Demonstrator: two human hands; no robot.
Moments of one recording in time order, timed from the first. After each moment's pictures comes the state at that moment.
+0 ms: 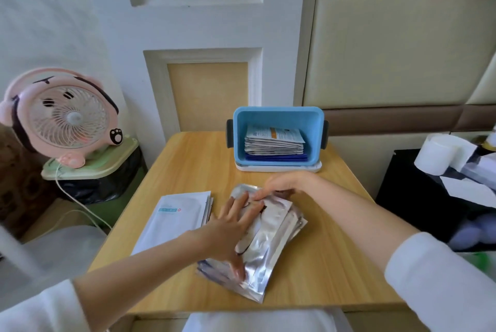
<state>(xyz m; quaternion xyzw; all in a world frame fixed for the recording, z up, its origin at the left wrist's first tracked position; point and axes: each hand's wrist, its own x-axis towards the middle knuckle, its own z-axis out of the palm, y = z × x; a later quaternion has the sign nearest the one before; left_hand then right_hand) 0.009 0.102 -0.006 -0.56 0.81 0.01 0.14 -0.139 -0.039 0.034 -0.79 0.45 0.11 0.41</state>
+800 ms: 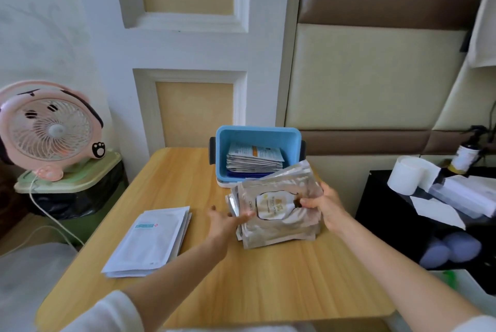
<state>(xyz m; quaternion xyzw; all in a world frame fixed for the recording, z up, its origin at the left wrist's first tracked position) -0.047 0.066 -0.009 -0.63 0.32 0.47 -0.53 -0.271 -0.026 0.012 -0.49 0.46 -0.46 0.58</state>
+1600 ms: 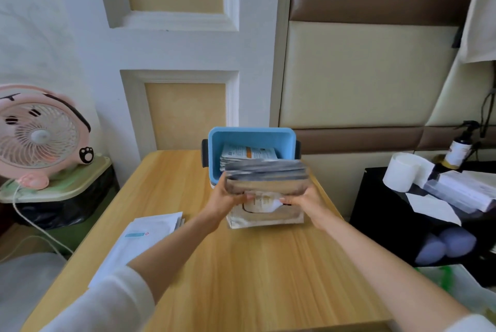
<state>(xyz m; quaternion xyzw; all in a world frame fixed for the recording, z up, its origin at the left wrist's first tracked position) -0.033 0.020 0.021 -0.52 0.51 0.45 -0.52 -0.244 -0.030 0.015 -0.60 0.45 -0.44 0.50</state>
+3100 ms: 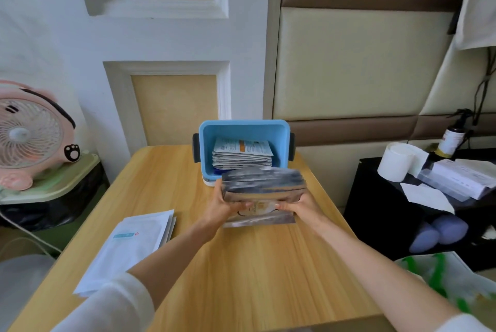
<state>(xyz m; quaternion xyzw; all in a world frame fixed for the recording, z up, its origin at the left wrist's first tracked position) -0.038 0.020 -0.004 -0.50 0.53 0.46 -0.51 -0.249 -0.032 -0.016 -0.61 0.43 -0.44 0.50</state>
